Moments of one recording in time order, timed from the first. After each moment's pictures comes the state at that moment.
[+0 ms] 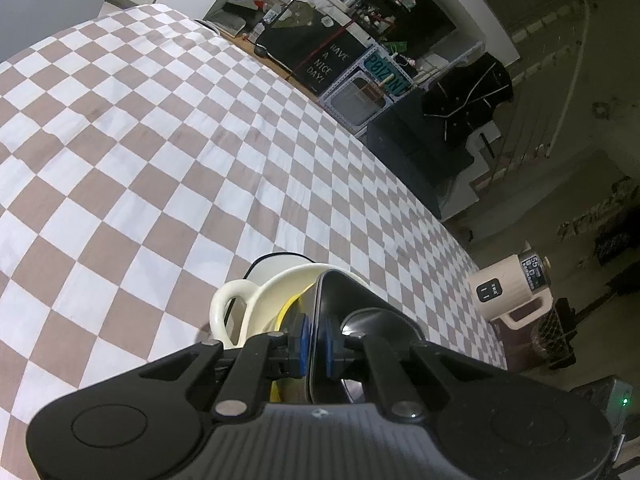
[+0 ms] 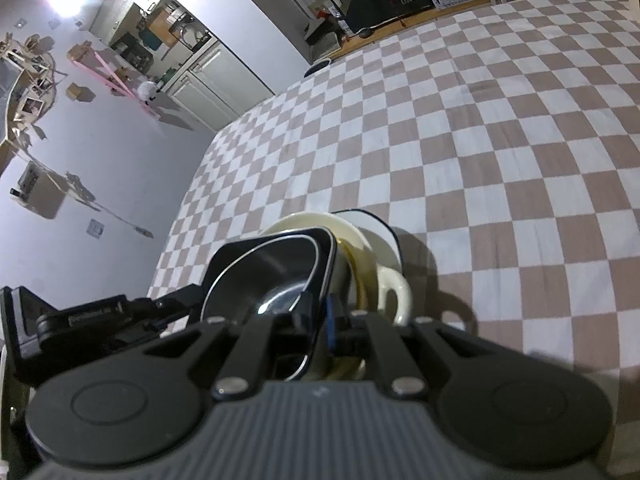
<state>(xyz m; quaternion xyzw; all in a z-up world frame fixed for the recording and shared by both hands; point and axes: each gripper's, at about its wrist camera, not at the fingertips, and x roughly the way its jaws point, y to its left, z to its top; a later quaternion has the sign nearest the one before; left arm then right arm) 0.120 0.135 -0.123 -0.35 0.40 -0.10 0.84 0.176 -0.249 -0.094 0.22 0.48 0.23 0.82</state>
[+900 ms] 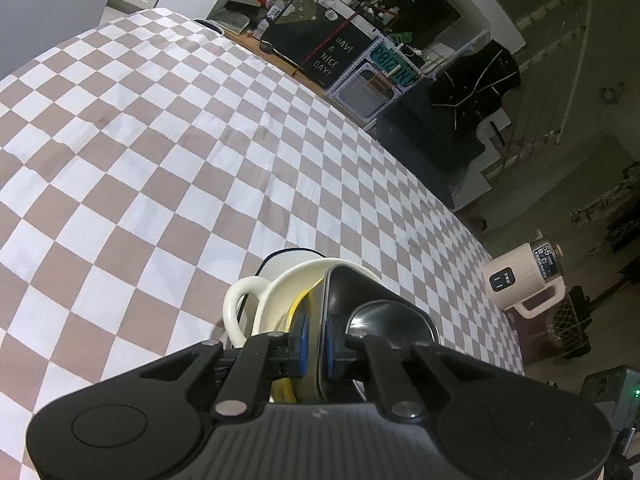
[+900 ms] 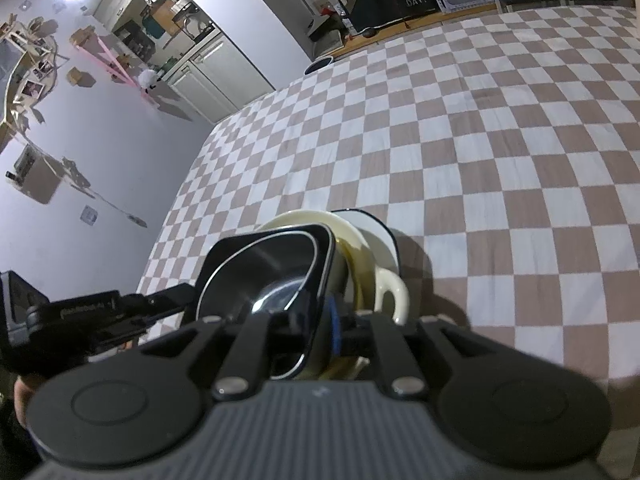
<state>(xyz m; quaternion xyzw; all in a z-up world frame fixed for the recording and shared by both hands) 0.120 0.132 -0.117 -0.32 0.42 -0.09 0.85 0.175 -0.244 -0.091 0.19 0.48 0.23 0.83</state>
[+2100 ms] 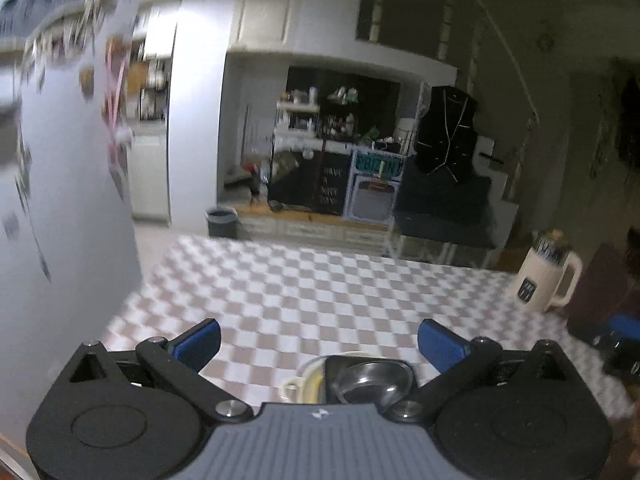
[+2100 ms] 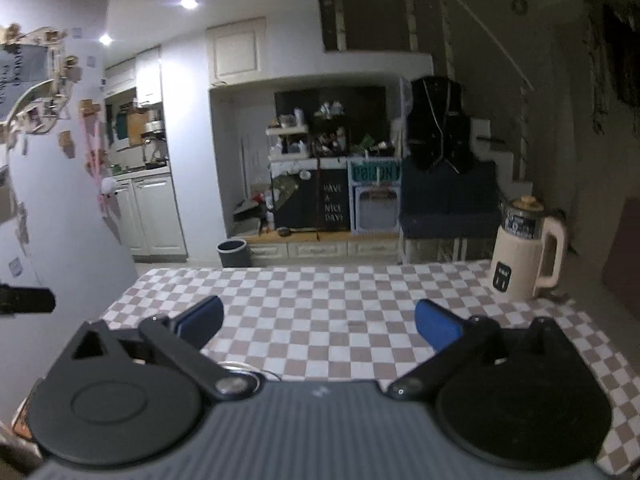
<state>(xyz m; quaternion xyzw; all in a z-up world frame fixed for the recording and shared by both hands) -0.037 0.070 0.070 -0.05 0.24 0.00 0.97 0.016 -0.267 0.049 0.03 0.19 0.06 0.98</state>
